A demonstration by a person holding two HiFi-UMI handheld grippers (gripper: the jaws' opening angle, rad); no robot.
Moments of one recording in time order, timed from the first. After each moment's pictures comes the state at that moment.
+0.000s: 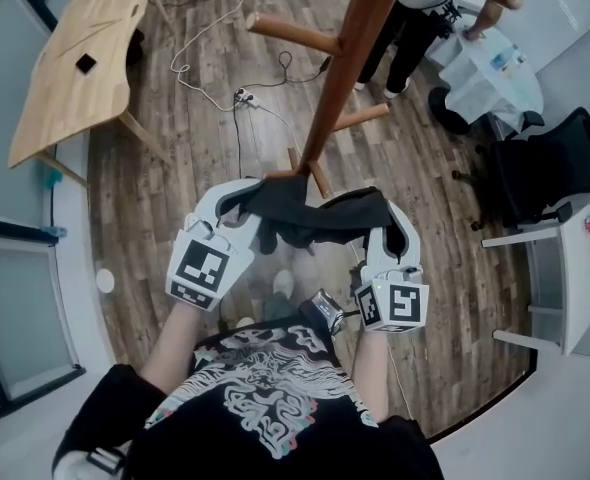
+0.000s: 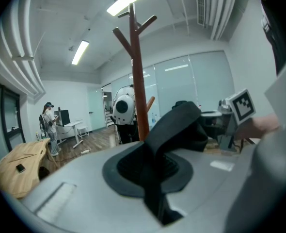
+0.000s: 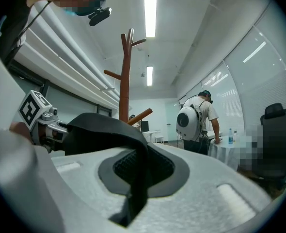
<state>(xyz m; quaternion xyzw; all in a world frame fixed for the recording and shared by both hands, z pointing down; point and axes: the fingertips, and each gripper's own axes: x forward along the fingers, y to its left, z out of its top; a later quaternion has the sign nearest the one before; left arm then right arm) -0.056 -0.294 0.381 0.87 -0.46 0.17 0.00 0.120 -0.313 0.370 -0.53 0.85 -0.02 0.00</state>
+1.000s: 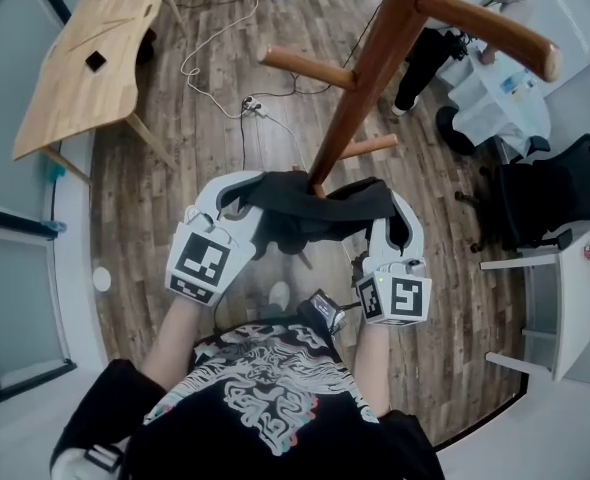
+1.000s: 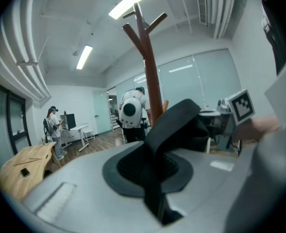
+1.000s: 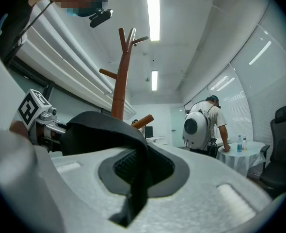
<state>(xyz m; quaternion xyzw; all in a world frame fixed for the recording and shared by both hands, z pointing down) -0.074 -0.341 0.363 0.86 -0.49 0.16 -0.01 0.097 -0.373 0.347 -0.50 0.86 0.01 0.02</state>
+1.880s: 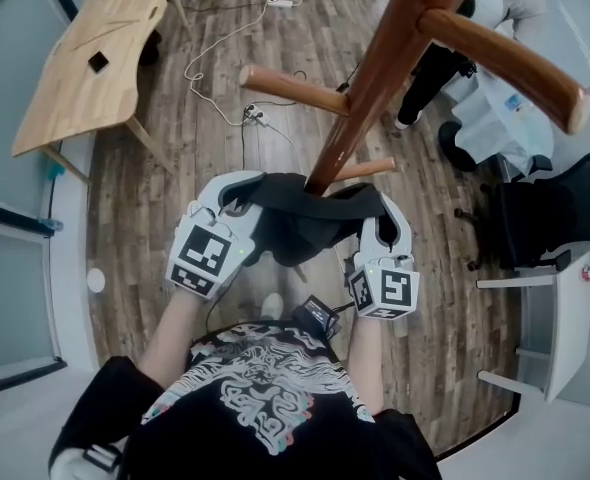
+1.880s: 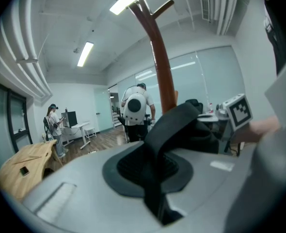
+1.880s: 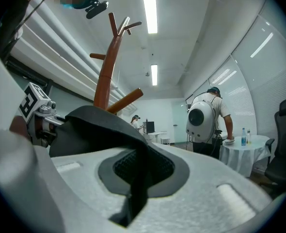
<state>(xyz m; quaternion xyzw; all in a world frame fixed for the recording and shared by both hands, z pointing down) -0.079 -0.381 0.388 0.85 -0.50 0.17 0.00 0.088 -0.424 0.393 -0.49 0.87 -0.01 0.01</state>
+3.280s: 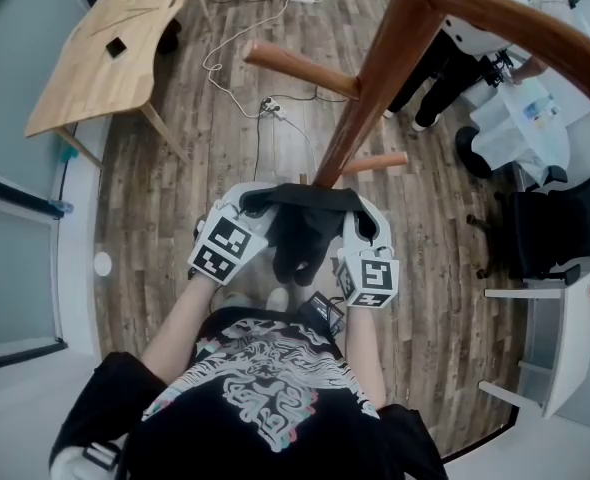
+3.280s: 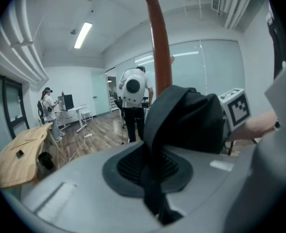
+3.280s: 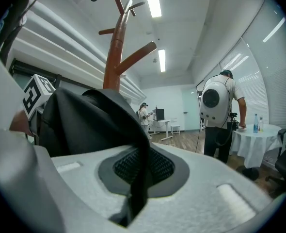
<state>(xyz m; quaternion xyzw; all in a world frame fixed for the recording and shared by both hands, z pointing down) -0.069 -0.369 0.485 0.84 -0.48 0.22 0.08 0.050 -0.416 0.482 -0.43 0.90 -0.05 -0.06</state>
